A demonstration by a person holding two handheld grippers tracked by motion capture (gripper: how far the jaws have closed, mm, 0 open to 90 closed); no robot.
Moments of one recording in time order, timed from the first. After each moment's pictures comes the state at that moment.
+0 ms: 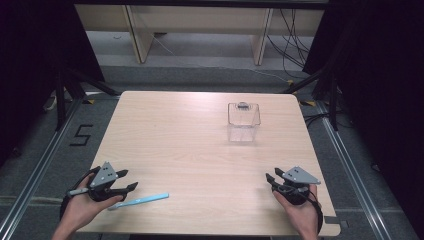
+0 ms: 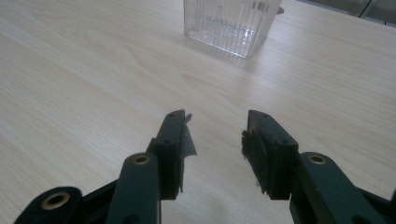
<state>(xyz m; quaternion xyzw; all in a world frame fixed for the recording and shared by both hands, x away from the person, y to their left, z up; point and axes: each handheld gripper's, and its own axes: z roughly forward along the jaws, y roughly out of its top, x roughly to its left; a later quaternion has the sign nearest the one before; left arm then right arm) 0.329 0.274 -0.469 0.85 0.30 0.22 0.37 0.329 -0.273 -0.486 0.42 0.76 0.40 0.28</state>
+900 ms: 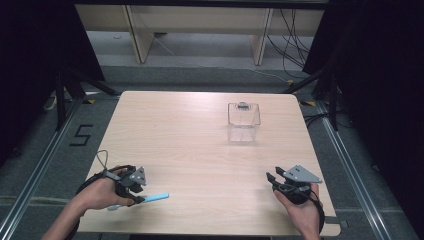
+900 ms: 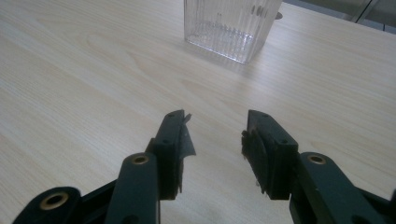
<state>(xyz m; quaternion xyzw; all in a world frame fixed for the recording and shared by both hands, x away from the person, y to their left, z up) 0.355 0.216 -0.467 0.98 0.17 0.03 0.13 0.328 -0.274 -0.477 0.42 0.77 0.40 0.28</state>
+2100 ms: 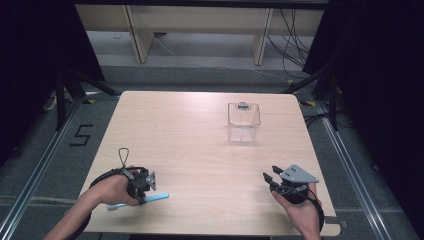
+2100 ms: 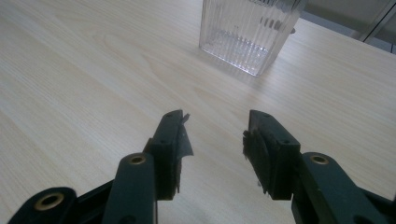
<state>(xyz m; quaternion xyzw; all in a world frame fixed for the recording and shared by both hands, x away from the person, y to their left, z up) 0.361 0.192 -0.474 0.99 0.12 0.00 0.05 0.328 -0.266 -0.471 0.38 0.78 0.40 0.29</state>
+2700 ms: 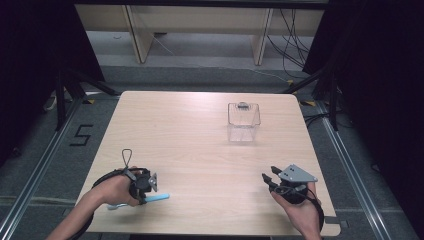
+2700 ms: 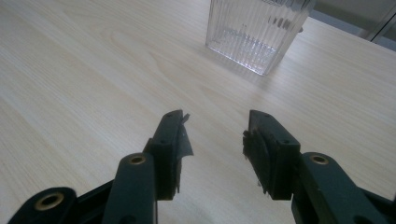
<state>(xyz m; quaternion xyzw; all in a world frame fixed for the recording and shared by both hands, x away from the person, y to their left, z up) 0.362 0.189 -0.479 0.99 0.11 0.00 0.04 0.327 -0.262 -0.468 0.38 0.79 0.39 0.28</state>
